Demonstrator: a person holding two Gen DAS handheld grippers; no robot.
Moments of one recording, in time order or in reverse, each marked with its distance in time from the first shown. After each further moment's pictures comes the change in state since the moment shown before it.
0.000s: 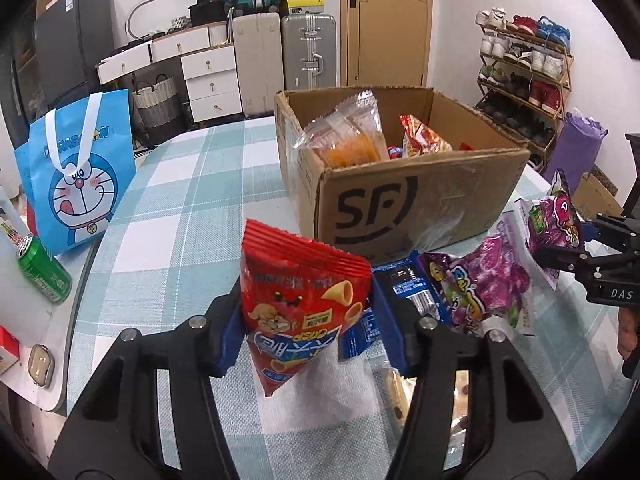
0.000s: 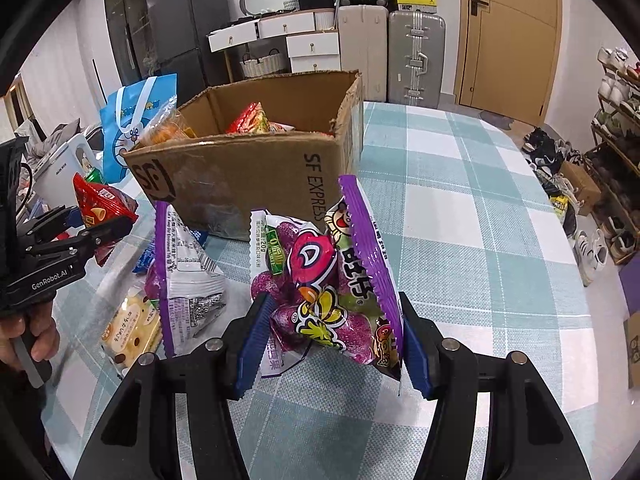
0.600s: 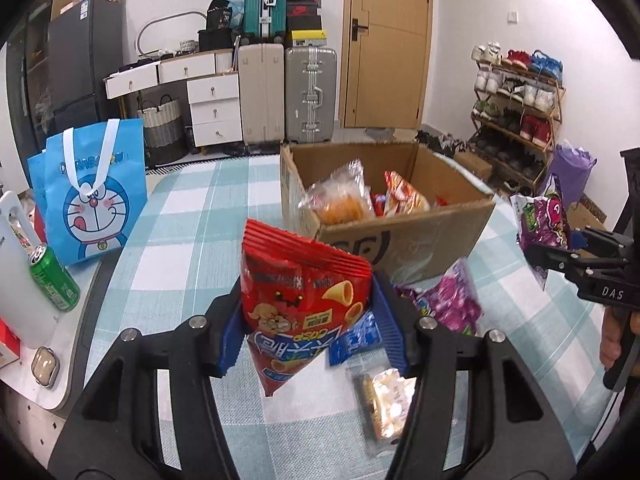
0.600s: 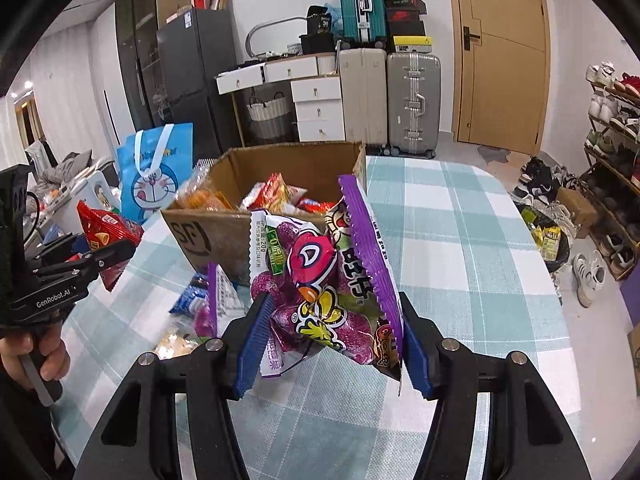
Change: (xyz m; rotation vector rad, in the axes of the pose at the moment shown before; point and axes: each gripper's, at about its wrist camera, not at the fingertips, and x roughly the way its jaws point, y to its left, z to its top) left arm -0.063 0.002 0.013 -0.044 -0.121 -0.026; right arm -0.061 0.009 0.007 0.021 -0.165 0.023
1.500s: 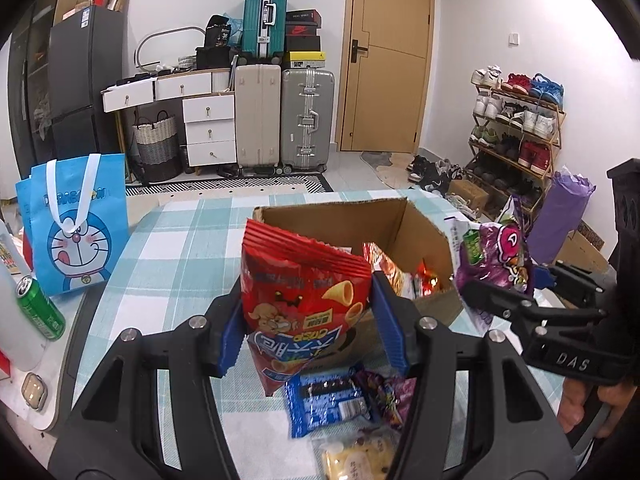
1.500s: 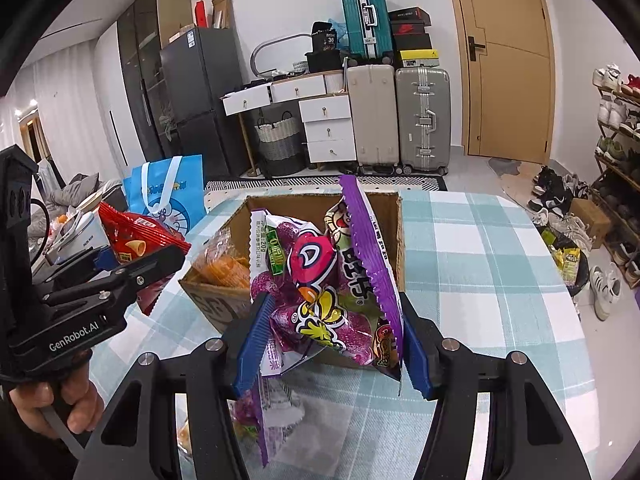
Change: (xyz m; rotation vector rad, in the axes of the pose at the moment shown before) left arm 0.020 -0.041 0.068 -0.028 -0.065 -0.011; right arm 0.028 0.029 0.059 0.027 -0.057 0.041
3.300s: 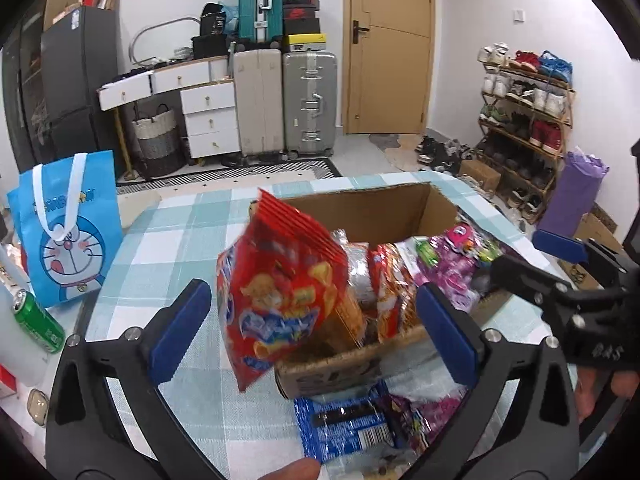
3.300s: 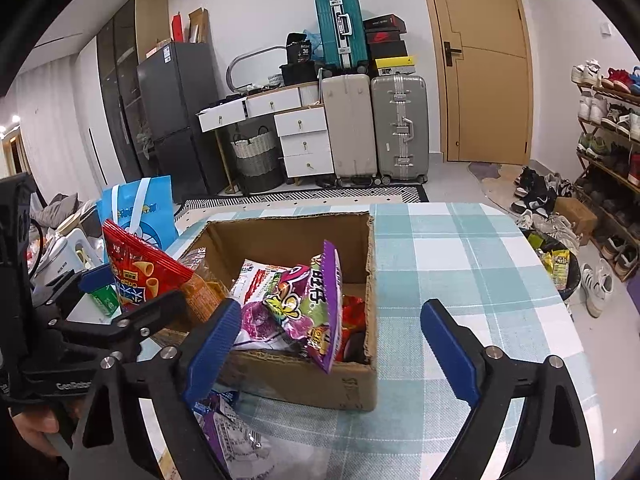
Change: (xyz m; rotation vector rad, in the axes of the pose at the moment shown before) left arm 0.059 0.004 0.004 0.043 0.065 0.018; right arm 0.033 -0.031 0.013 0.047 -0.050 -0.067
